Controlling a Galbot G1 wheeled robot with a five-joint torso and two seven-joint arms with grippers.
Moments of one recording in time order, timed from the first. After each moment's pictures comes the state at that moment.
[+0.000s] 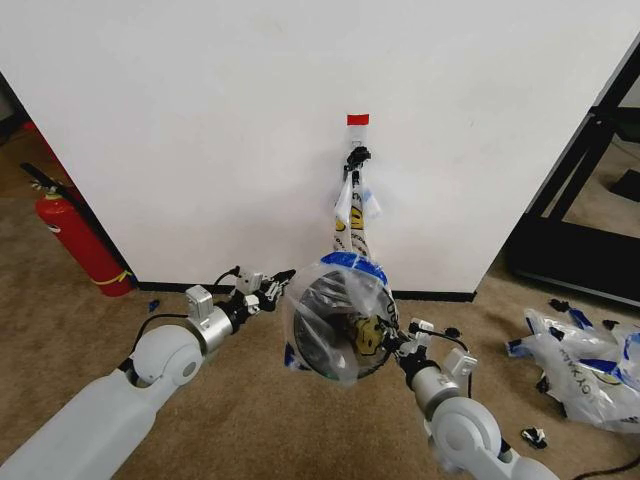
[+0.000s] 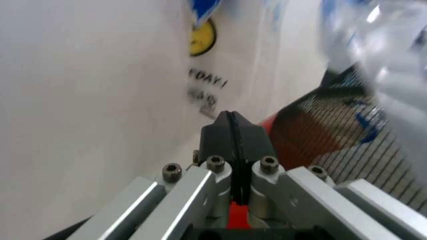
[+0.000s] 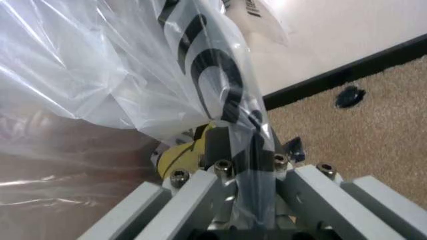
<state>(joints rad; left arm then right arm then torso) 0.98 -0.82 -0.12 -1.86 -0.72 0.19 0.17 -1.27 0.97 0.07 2.01 1.10 -0.02 0.38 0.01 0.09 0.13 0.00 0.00</state>
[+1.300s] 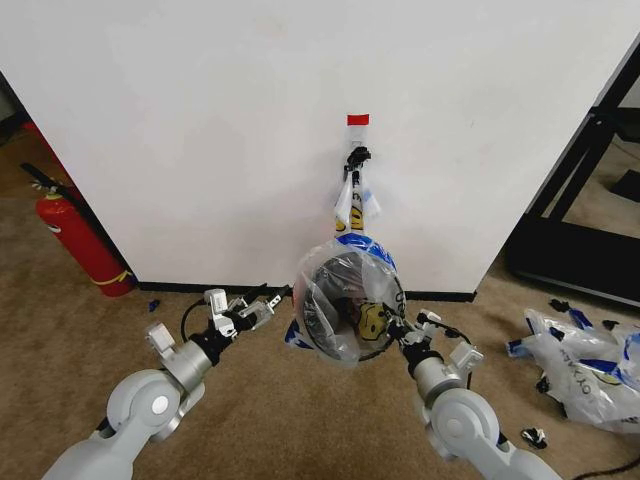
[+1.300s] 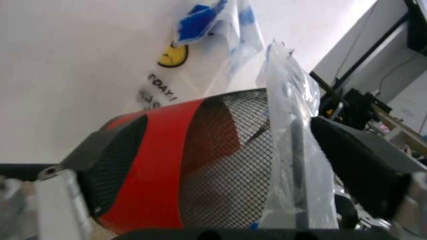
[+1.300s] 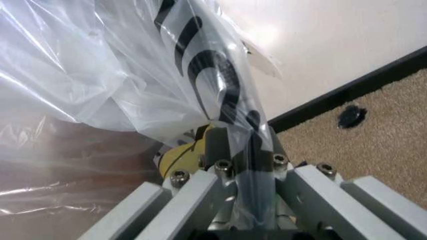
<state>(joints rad) 1.29 -0.93 -0.37 -1.97 -1.12 0.16 0.31 -1.24 1.00 0.09 1.97 1.16 0.07 0.38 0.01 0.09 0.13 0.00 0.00</state>
